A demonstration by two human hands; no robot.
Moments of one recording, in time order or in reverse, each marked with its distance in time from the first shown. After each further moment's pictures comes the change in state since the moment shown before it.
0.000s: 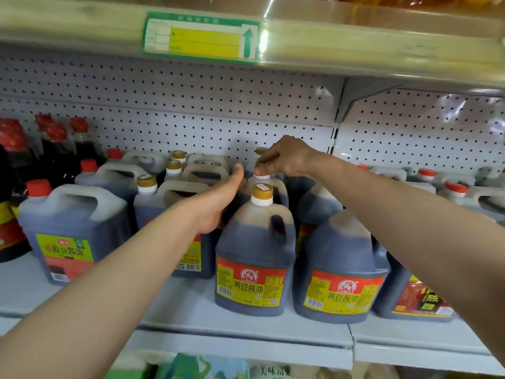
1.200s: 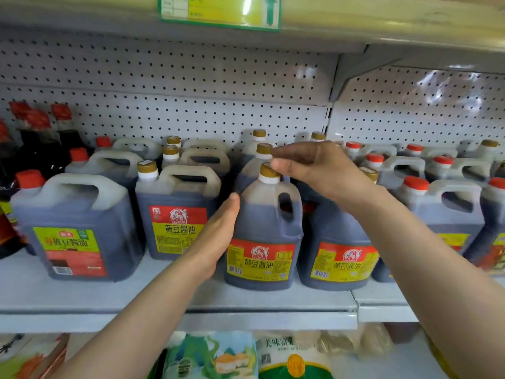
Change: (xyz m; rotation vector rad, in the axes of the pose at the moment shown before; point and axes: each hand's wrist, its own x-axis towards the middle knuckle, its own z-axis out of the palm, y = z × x) left_hand -0.049 -0.091 0.004 -0.027 0.057 0.194; right_hand -0.114 -0.017 0.033 0.576 0.234 0.006
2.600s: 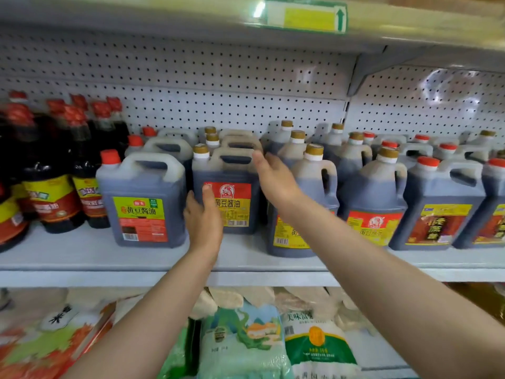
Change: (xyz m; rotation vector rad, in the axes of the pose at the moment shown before) left_hand -0.033 -0.040 -0.089 0.019 0.634 0.172; right_hand -0.025 -0.051 0.166 0.100 0.194 0.235
